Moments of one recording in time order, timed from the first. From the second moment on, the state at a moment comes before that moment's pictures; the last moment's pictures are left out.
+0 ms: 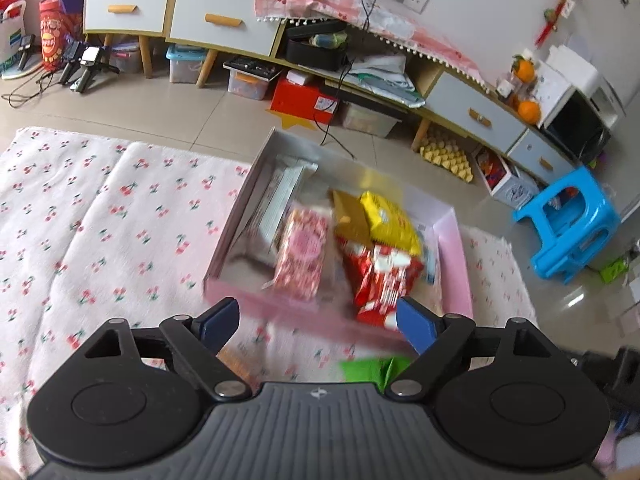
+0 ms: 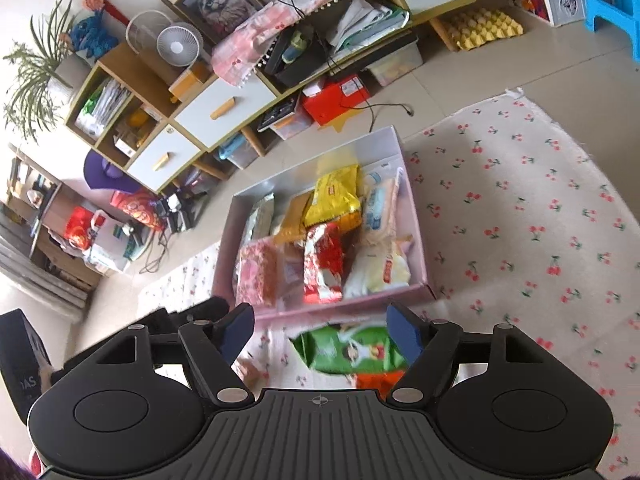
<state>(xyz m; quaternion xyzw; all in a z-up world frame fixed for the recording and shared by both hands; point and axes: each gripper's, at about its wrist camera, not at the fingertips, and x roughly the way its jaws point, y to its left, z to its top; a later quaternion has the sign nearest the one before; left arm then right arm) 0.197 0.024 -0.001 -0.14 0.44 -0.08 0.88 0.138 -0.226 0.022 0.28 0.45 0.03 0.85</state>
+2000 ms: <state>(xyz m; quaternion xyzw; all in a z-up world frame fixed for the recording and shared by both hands) 0.085 -0.043 -0.060 0.05 0.48 -0.23 0.84 0.078 -0.205 -0.046 0.12 0.51 -0.03 0.85</state>
